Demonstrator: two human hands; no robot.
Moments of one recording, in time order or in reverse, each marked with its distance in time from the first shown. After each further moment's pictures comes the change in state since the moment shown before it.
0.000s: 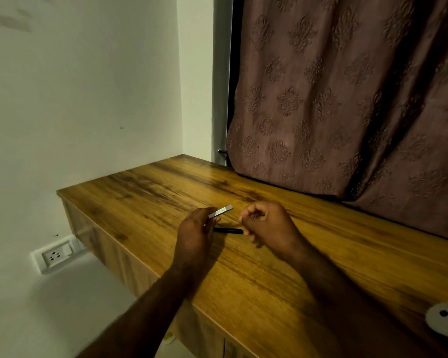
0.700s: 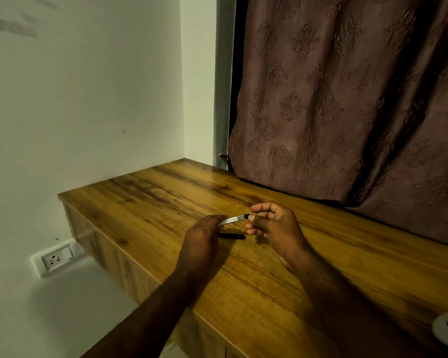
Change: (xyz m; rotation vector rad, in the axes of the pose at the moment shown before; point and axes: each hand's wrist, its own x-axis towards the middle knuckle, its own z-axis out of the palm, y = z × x) left_hand 0.002 -0.001 0.003 0.112 -0.081 0.158; right_hand 0.003 -0.005 0.000 0.395 0.150 0.109
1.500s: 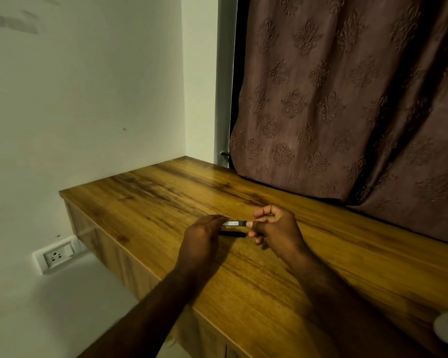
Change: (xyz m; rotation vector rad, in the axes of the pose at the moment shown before) left_hand -0.003 0.012 -0.010 0.017 -0.048 0.012; right_hand 0.000 0.008 0.002 -0.052 0.021 0.047
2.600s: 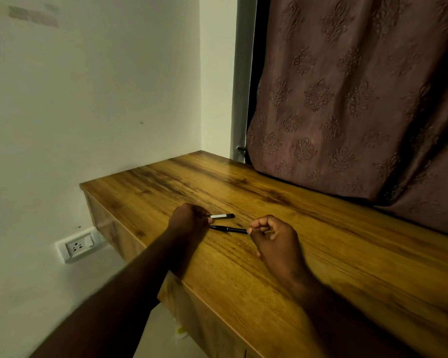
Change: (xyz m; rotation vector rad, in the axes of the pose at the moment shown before) left_hand 0.037 -0.110 -0.012 -0.096 -0.187 -0.689; right_hand -0.011 0.034 0.036 -0.254 0.055 -0.232
